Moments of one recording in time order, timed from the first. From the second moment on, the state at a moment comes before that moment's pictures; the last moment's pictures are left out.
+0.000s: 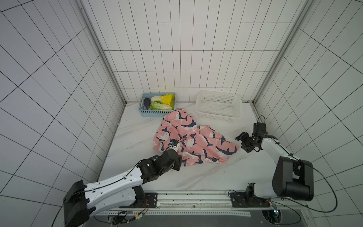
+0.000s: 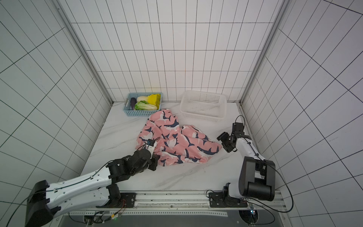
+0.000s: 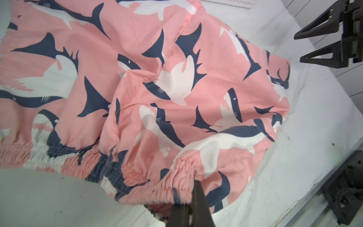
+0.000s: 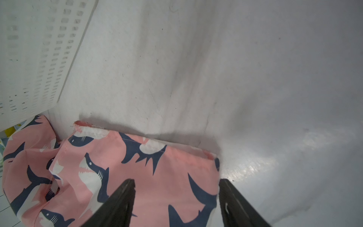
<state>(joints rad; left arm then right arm) -1.00 0.96 0.59 -0.41 -0.25 -0.61 -0.08 1.43 0.80 -0.50 -0.33 0.71</state>
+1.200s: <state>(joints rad) -0.96 0.91 0.77 -0.55 -0.42 -0.58 0.00 1.41 0.68 -0.41 -0.48 0.80</state>
